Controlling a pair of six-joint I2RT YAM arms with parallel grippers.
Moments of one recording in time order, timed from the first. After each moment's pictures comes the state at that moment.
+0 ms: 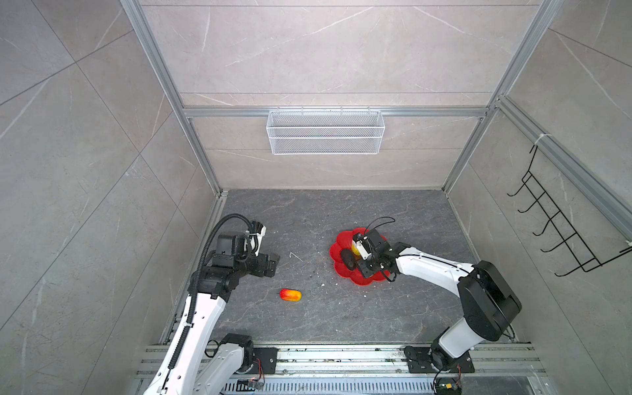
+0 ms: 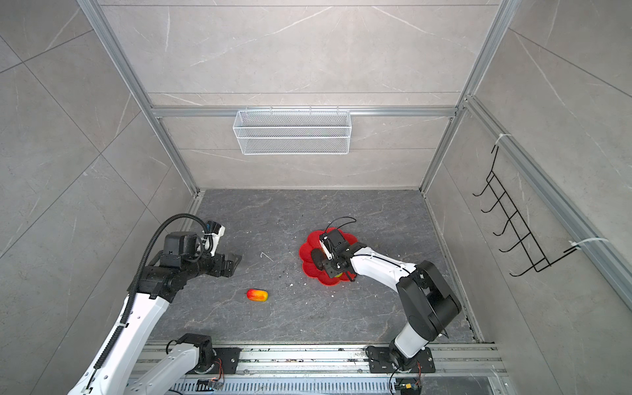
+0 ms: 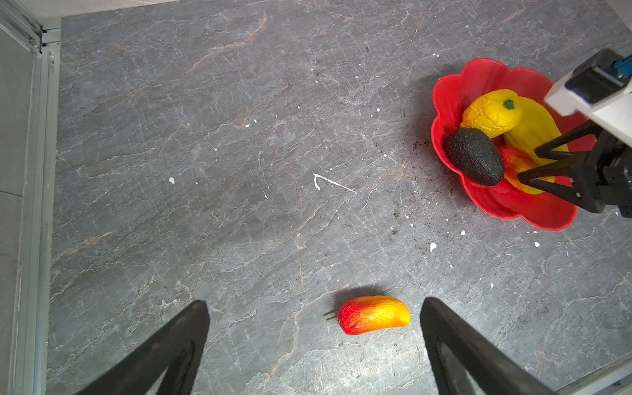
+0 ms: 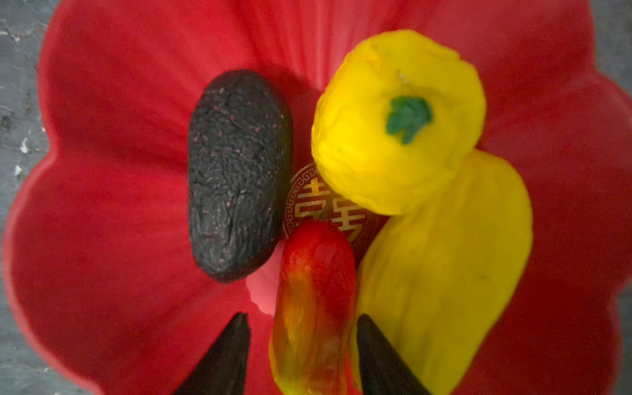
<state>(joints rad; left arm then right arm) -0.17 0.88 0.94 -0.85 0.17 0.08 0.62 1.61 1.00 -0.51 0.08 0.05</state>
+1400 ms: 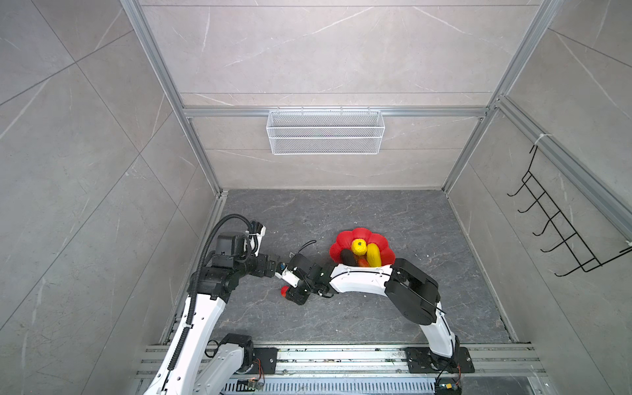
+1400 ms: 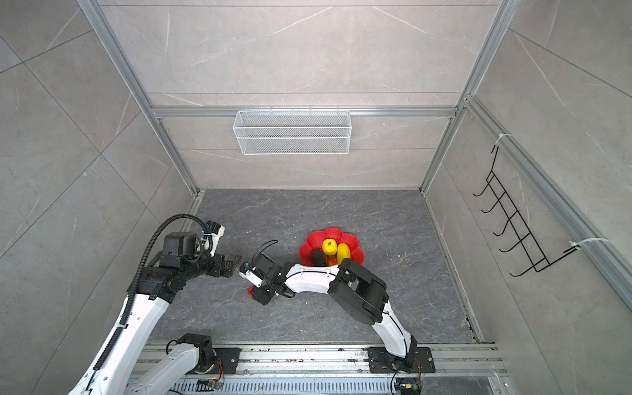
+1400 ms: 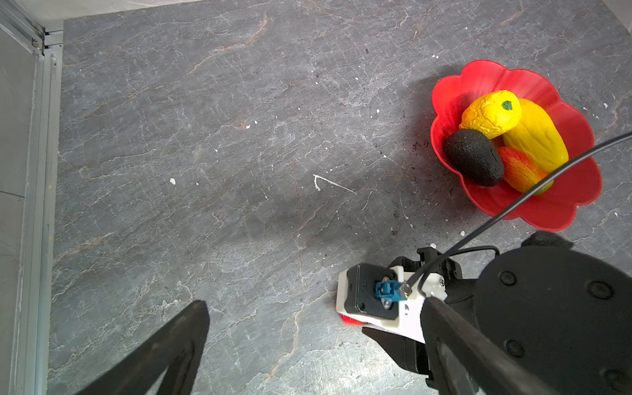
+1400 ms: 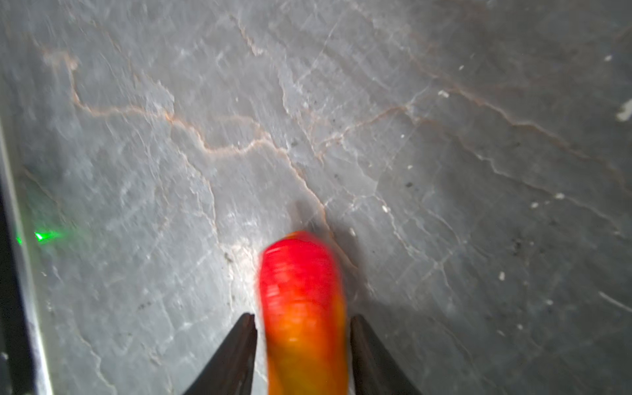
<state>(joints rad) -0.17 0.88 0.94 -0.85 0.17 0.08 1.10 2.13 1.45 -0.30 -0.17 0.08</state>
